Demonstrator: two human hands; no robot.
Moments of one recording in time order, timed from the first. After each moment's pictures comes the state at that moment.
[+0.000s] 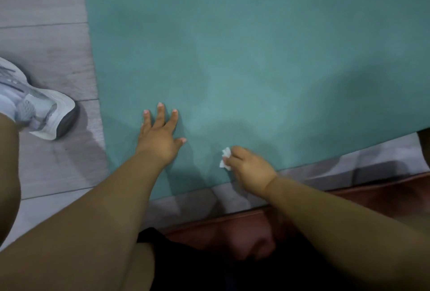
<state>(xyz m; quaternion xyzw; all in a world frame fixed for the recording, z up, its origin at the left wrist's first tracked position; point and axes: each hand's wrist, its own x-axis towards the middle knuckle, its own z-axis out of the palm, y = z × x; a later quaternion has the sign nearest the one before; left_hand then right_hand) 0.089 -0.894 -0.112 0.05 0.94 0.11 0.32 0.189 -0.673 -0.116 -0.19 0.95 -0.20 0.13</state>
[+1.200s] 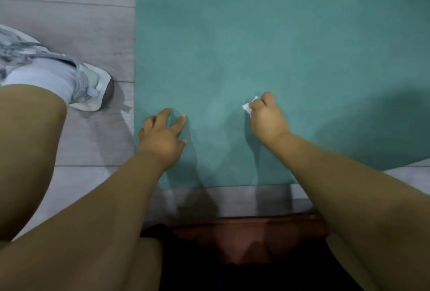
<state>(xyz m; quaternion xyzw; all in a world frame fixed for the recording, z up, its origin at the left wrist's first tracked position) 0.112 -0.939 -0.099 0.00 0.96 0.10 0.27 0.077 -0.690 -0.122 -0.04 0.98 -0.16 0.10</state>
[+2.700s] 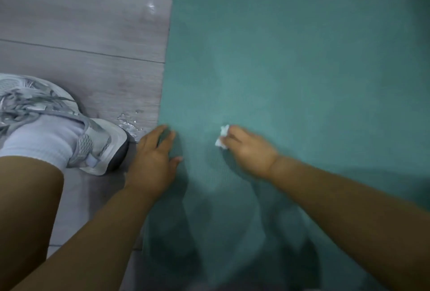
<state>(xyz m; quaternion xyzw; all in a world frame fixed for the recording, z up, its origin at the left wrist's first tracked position) 0.017 -1.005 -0.138 0.01 0.97 0.23 0.03 -0.038 -0.776 -0.128 -0.35 0.92 -0.14 0.05</state>
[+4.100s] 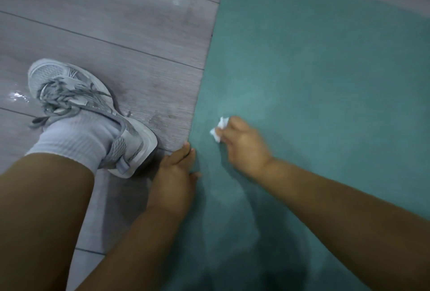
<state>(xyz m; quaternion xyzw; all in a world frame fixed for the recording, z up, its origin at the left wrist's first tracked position) 0.028 -1.009 -0.144 -0.10 0.94 0.33 0.06 -0.076 -0.859 -0.140 -0.32 0.91 -0.25 0.03</state>
